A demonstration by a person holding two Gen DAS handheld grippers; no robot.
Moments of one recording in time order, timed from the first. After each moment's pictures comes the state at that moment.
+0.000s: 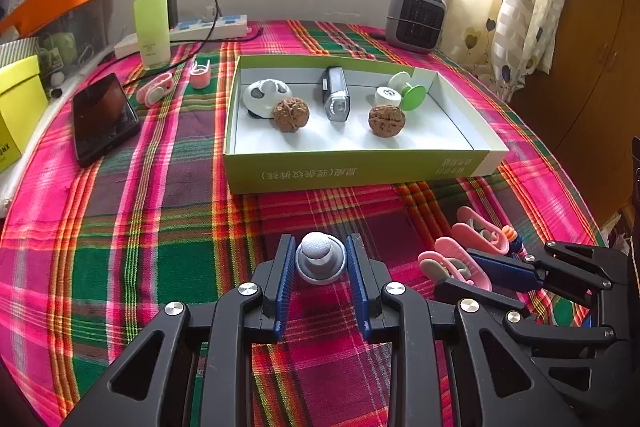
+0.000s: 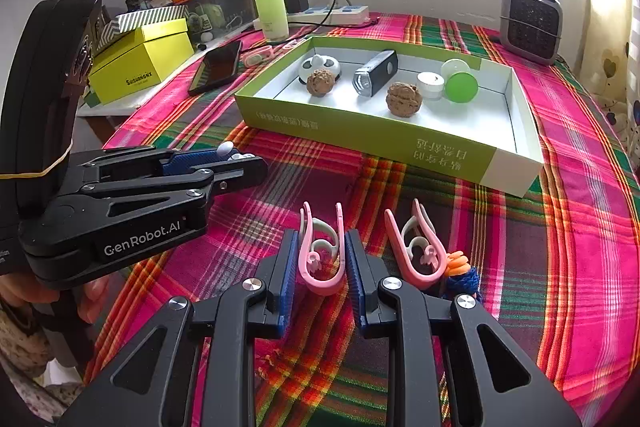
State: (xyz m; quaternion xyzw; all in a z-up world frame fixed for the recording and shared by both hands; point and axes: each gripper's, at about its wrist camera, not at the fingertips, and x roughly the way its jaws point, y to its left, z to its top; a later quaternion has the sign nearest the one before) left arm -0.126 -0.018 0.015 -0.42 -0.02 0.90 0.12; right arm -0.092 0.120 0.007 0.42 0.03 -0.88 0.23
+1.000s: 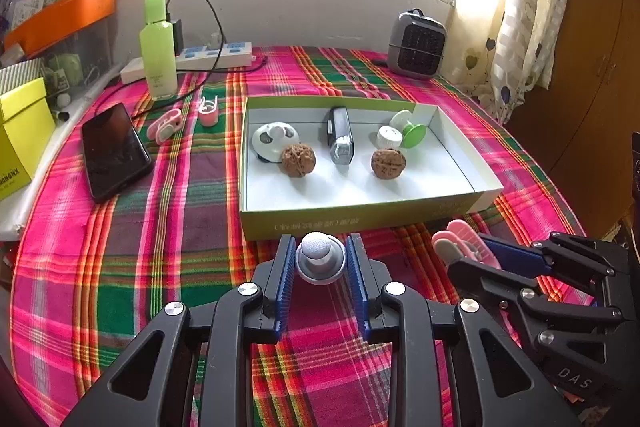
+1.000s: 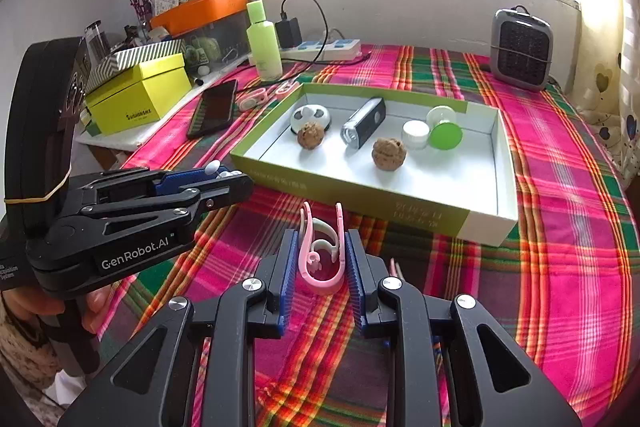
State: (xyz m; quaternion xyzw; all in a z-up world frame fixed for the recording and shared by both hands) left arm -0.136 -0.023 0.040 -0.39 -0.02 0.91 0.12; right arm -0.108 0.129 0.037 0.38 0.01 -0.90 0.23
